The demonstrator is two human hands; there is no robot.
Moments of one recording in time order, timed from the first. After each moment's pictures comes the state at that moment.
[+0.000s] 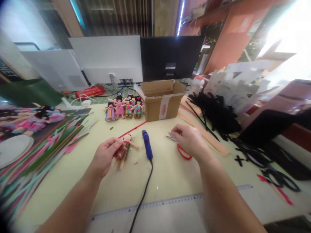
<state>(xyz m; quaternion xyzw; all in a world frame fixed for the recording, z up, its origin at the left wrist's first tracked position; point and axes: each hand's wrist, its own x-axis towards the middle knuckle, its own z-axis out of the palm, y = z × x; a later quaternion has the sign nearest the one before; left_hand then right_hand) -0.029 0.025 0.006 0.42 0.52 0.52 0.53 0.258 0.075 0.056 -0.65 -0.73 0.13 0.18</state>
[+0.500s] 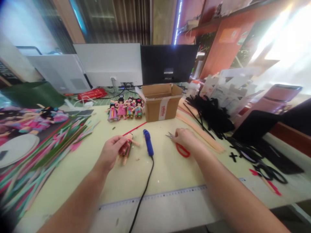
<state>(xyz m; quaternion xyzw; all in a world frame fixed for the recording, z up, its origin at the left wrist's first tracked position) -0.027 0.027 0.000 0.42 0.51 0.53 0.53 0.270 0.109 0.012 -0.69 -0.72 0.10 -0.02</state>
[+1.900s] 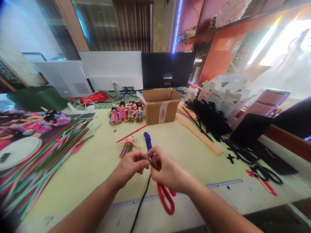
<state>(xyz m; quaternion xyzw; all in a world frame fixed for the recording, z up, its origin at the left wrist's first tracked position) 0.019 -0.013 0.017 0.49 0.39 0.40 0.66 0.195 -0.020 0.040 -0.44 -0.73 0.45 0.27</state>
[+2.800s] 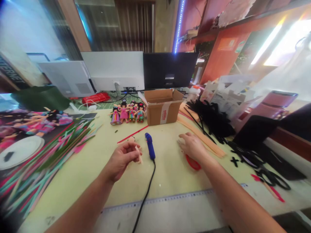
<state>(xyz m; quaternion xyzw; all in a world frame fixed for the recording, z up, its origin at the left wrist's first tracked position) -0.005 0.002 0.016 0.42 0.37 0.52 0.65 0.287 0.071 0.016 -0.64 -0.73 0.13 0.18</state>
